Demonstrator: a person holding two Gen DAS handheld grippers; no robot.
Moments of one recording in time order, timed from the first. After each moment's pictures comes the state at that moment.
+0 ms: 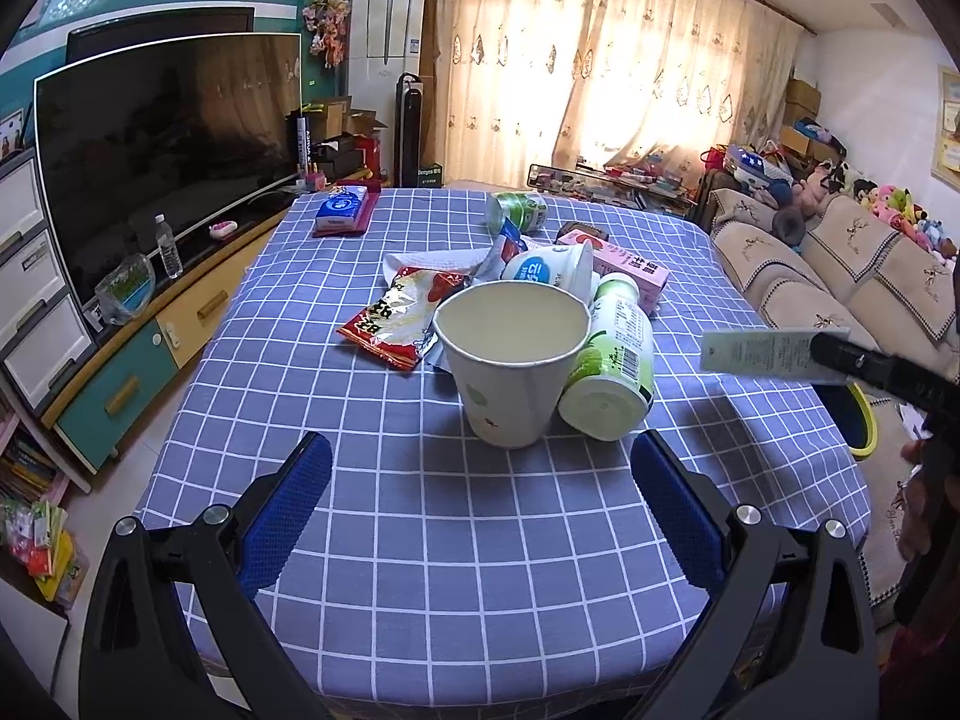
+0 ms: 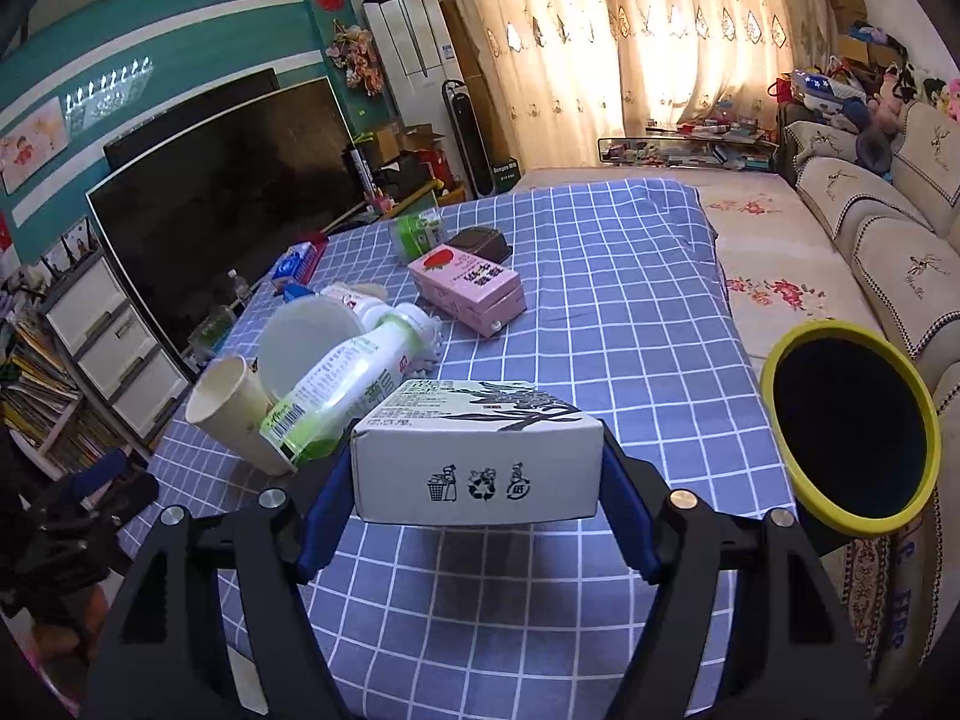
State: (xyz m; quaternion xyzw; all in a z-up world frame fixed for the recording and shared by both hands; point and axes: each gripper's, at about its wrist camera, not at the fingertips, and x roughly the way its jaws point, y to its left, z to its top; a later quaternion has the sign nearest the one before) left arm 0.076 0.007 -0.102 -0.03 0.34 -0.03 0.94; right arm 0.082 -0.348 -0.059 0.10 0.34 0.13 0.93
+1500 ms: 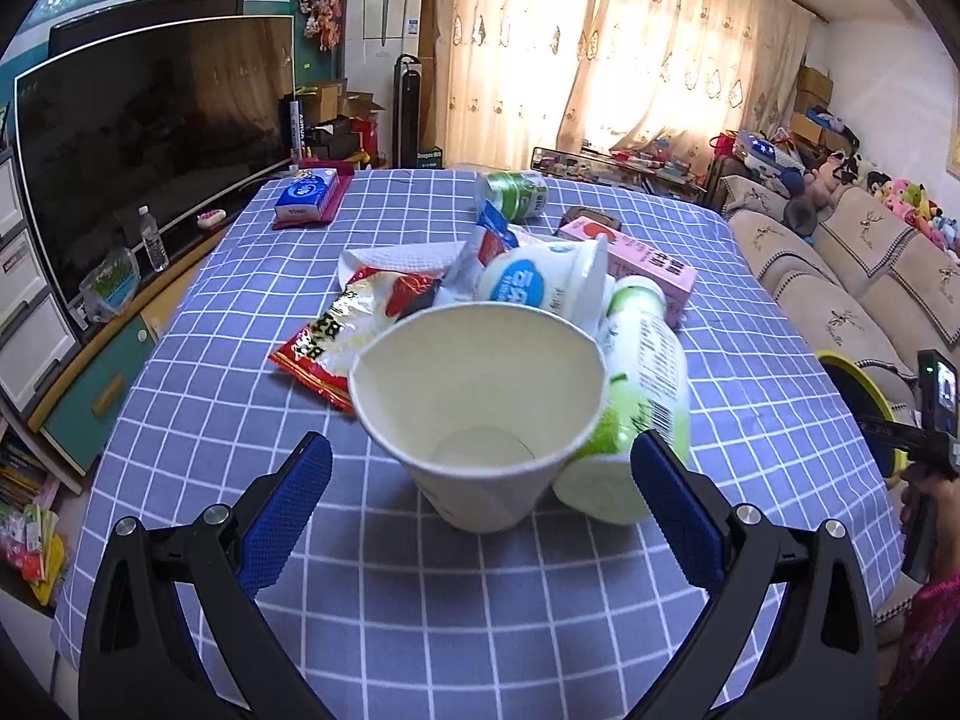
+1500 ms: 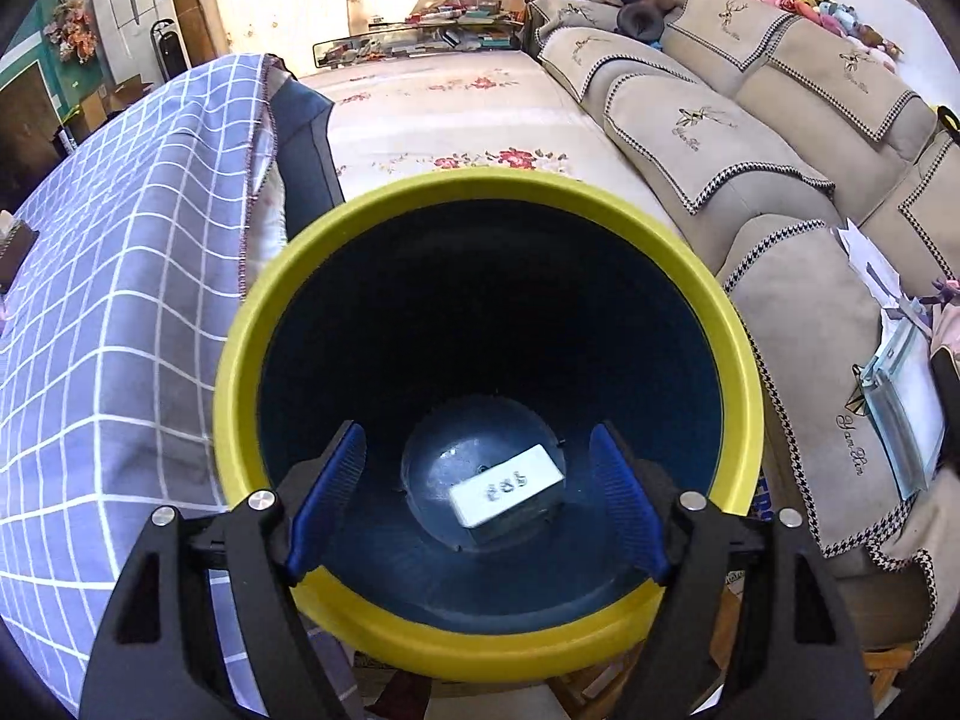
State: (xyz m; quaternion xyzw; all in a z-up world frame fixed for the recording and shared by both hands) left arm 0.171 -0.019 -0.137 -0.03 0.36 -0.03 0.93; right arm 0.174 -0.556 -0.188 0.10 0.48 -0.18 0.86
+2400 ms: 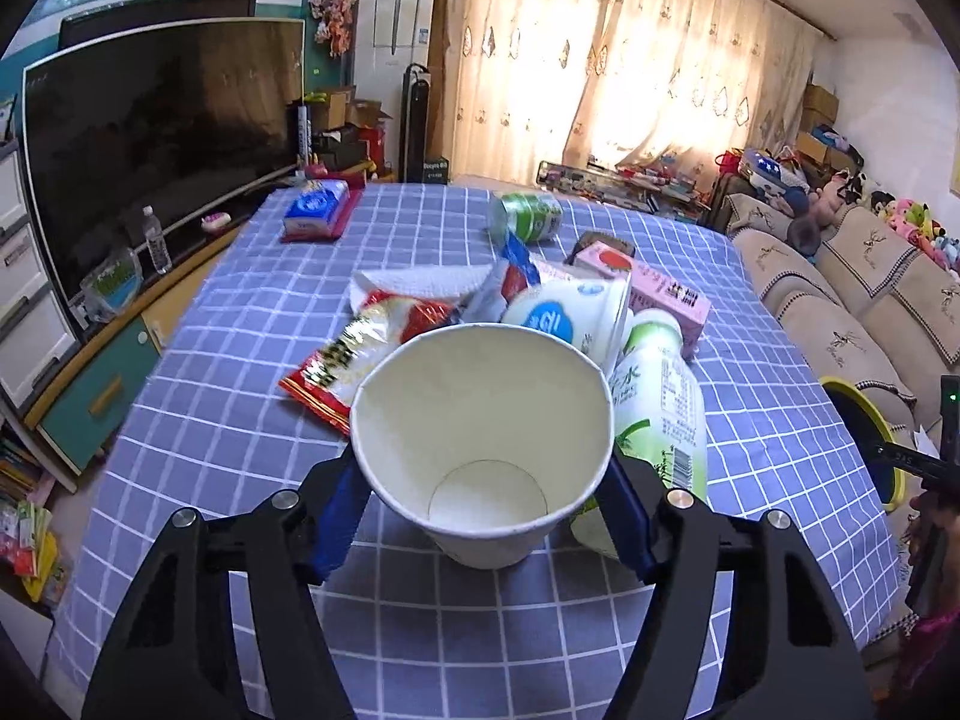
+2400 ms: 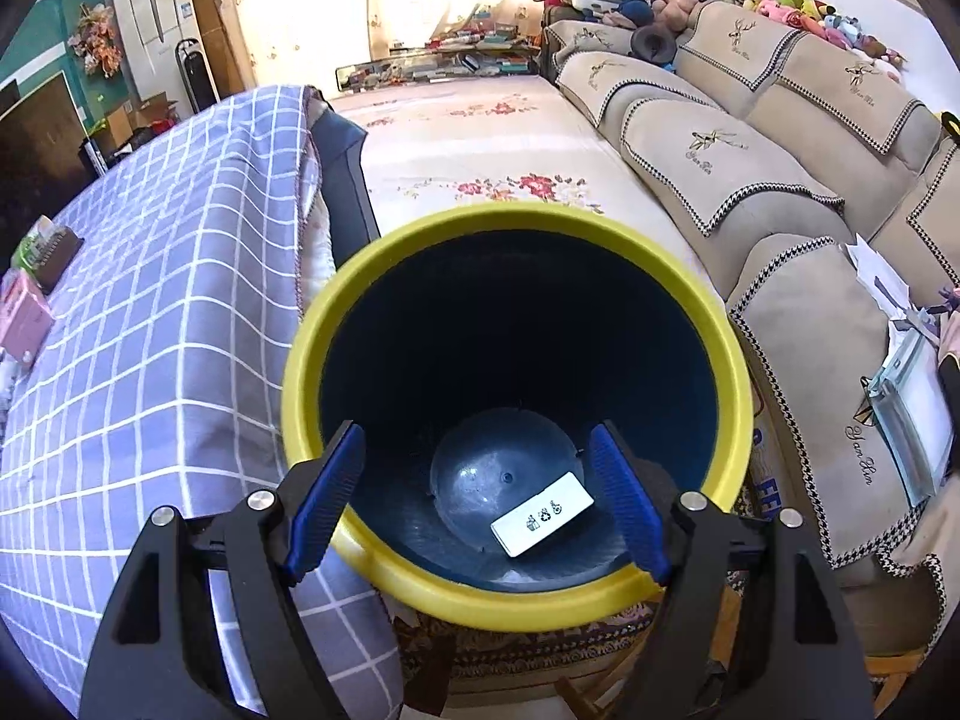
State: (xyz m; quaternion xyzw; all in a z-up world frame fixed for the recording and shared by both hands) left arm 0.183 -0.001 -0.130 -0.04 0.34 -0.02 0.94; right arm 0.155 -0.544 -0.159 0.10 0.44 -0.15 0.88
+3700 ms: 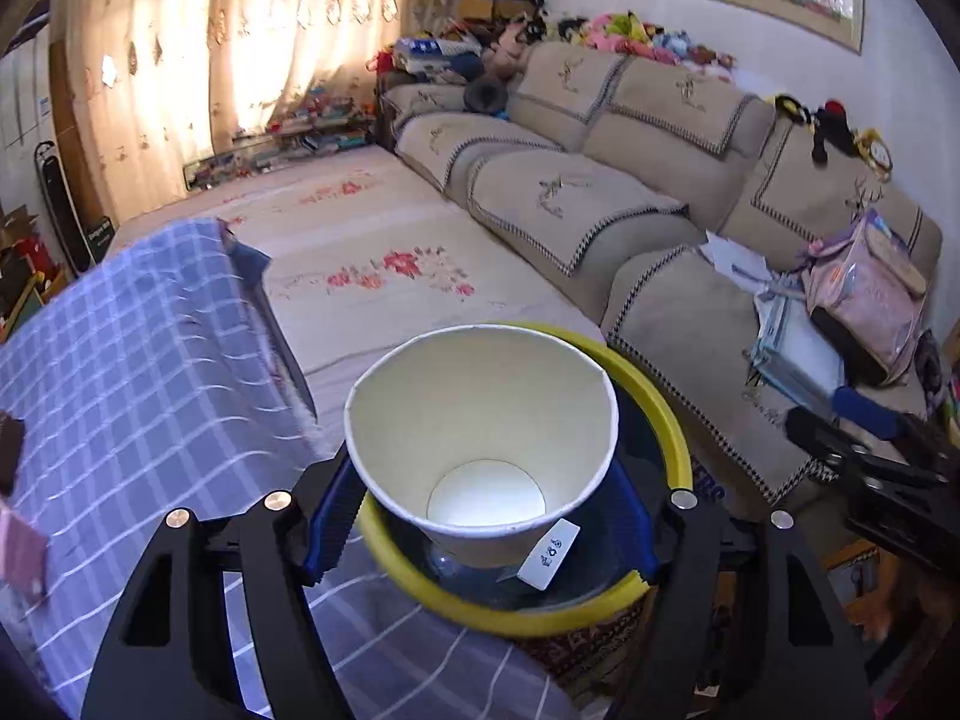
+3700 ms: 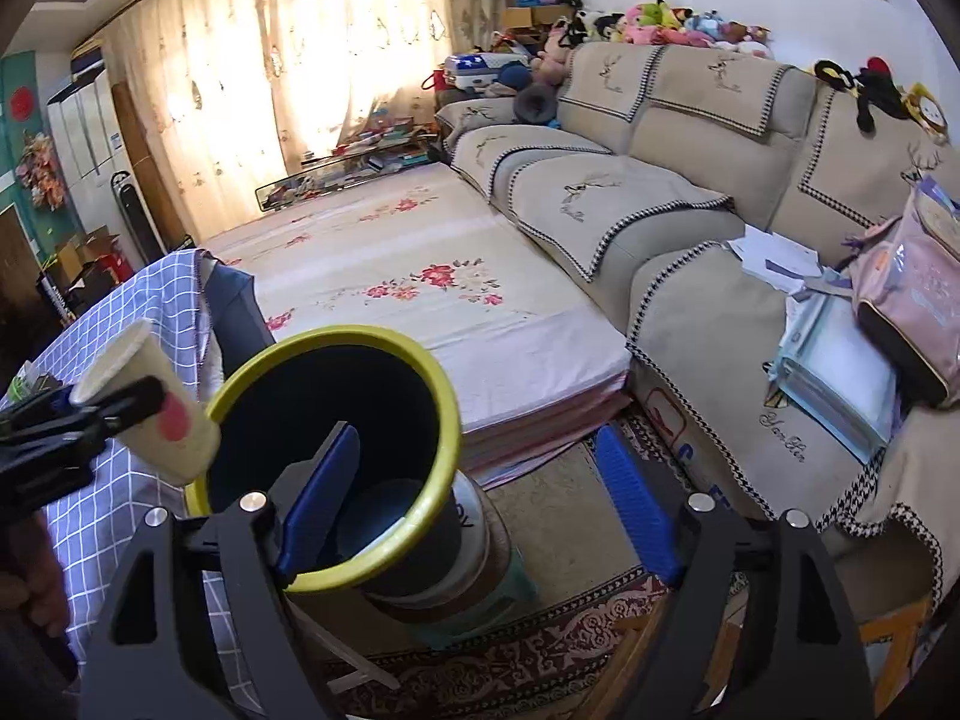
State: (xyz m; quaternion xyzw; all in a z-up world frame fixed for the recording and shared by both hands) left arm 0.269 -0.458 -0.144 0.12 0.38 -0.38 0.84; right arm 0.039 -0.650 -0.107 0.16 0.34 -0.26 0.89
